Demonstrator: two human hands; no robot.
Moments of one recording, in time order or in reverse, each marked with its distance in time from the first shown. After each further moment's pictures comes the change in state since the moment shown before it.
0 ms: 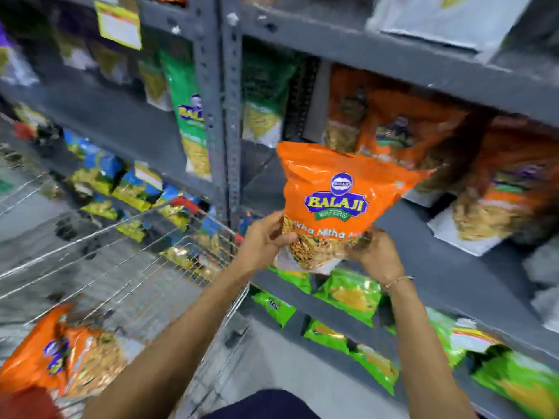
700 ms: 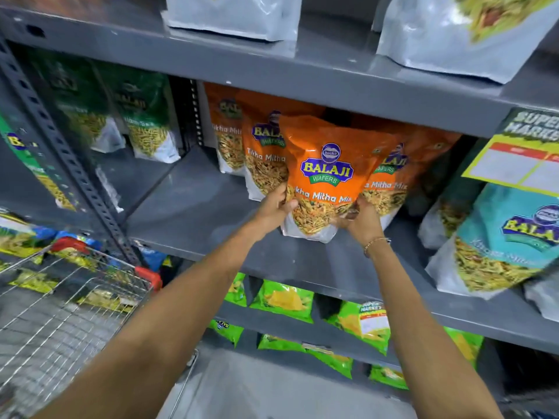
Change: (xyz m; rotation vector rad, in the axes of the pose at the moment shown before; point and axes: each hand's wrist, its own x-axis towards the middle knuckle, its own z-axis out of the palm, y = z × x) left_hand 0.164 0.014 0.191 0.045 -0.266 -0.053; right_hand 0.053 0.083 -0.181 -0.112 0.387 0.126
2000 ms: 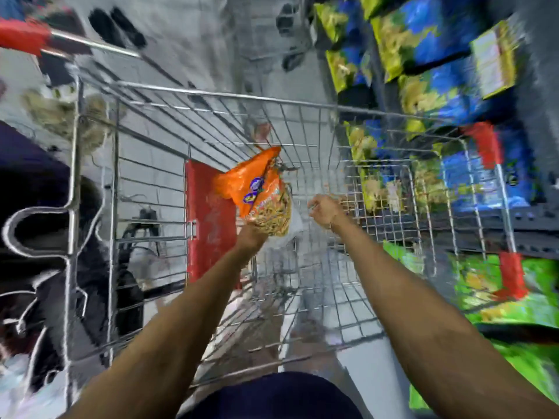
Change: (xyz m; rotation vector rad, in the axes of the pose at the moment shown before) left_hand -0.526 -0.330 -0.297 -0.492 1.035 -1.167; right_hand -0.286 -0.052 0.683 -0.821 -1.410 -0.188
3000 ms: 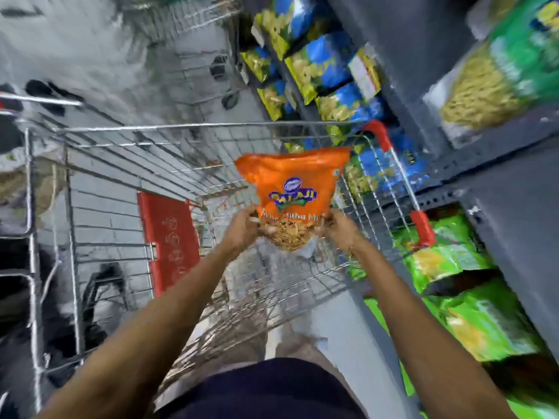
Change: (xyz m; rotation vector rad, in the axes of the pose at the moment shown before) left_hand -0.066 0.076 0.038 -0.162 -0.264 0.430; right_hand -0.140 0.077 -0.068 0.294 0.216 -0.087
